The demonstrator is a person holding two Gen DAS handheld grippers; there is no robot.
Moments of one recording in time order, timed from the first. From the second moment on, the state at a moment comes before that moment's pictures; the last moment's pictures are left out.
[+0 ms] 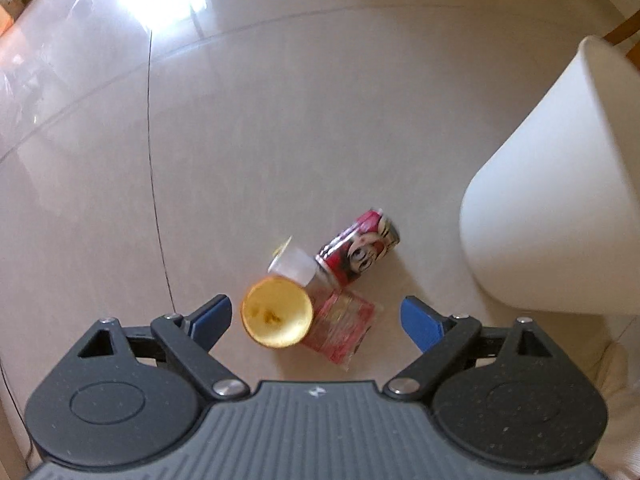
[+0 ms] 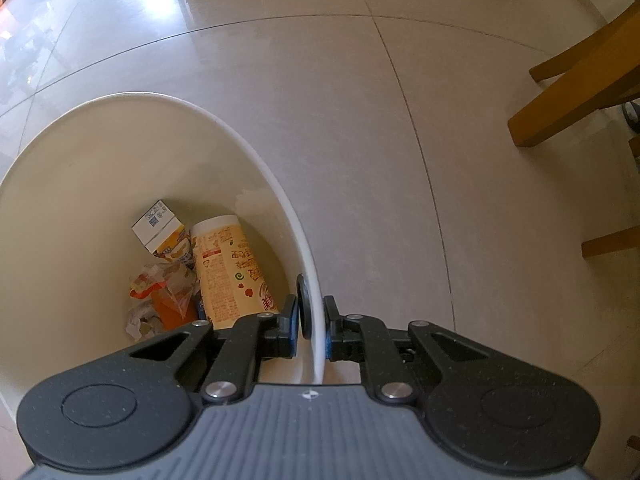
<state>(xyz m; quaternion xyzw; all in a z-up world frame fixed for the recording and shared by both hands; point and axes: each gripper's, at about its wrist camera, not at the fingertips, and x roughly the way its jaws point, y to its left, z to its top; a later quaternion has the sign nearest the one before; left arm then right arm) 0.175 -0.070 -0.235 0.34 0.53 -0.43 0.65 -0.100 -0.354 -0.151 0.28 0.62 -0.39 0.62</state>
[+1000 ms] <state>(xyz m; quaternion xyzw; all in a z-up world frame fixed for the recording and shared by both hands) 0.196 -0.065 -0.407 0.33 0.56 -0.29 0.70 -0.107 -0.349 -0.148 0.29 0.61 -0.40 0.62</state>
